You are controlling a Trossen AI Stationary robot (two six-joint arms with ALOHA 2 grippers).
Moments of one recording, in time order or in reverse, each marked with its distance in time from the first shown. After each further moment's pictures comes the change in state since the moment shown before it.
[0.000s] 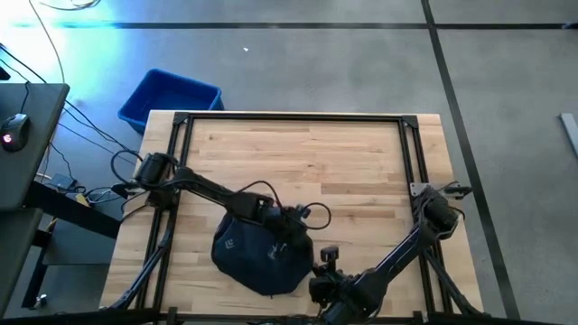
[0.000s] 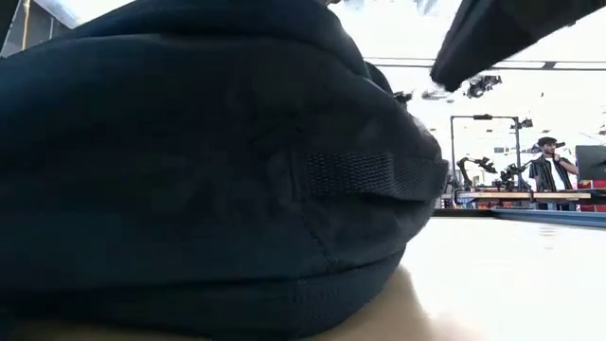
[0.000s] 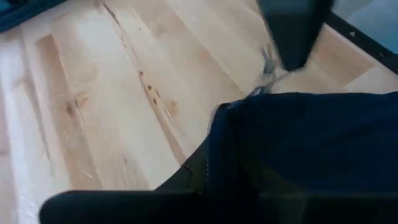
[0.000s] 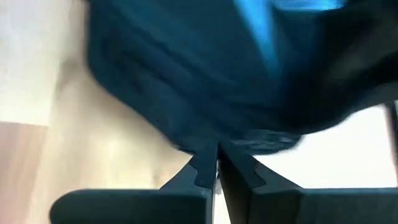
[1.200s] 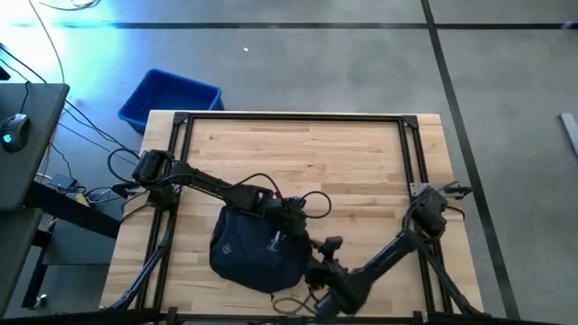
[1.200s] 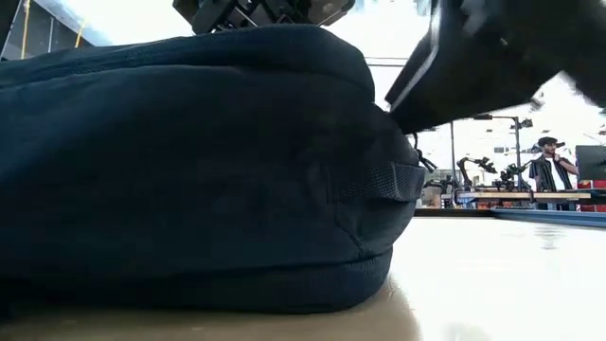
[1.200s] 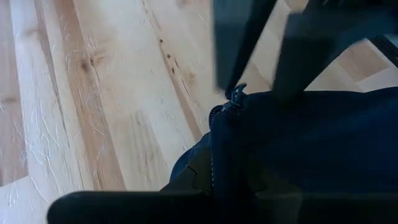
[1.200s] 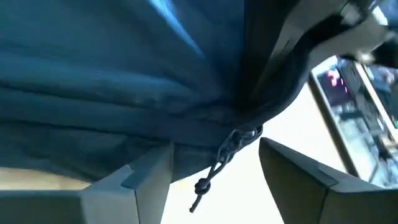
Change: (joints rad) left arm 0.037 -0.025 -0.001 -0.100 0.012 -0.114; right arm -0.077 0.090 0.001 -0.182 0.286 0.341
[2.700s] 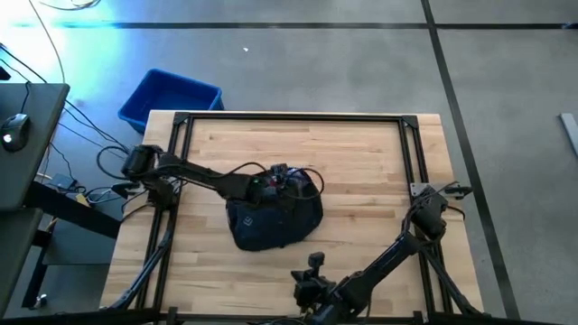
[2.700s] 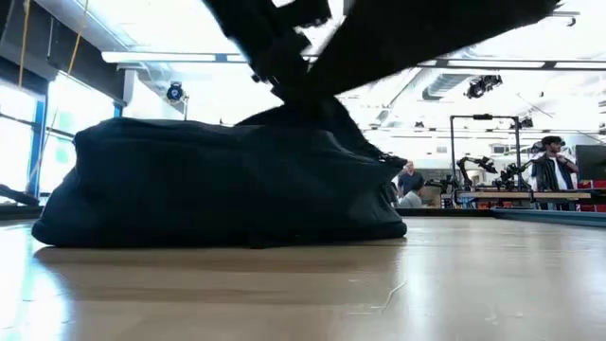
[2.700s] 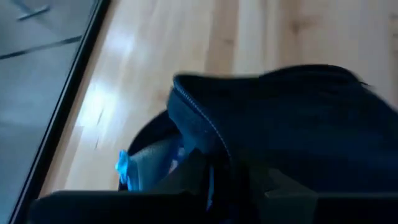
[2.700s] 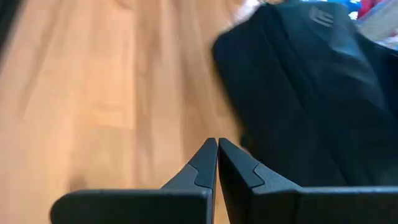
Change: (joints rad) left arm 0.033 -0.125 -0.006 -0.159 -0.600 -0.172; right arm 0.049 -0.004 0.002 0.468 -0.098 -0.344
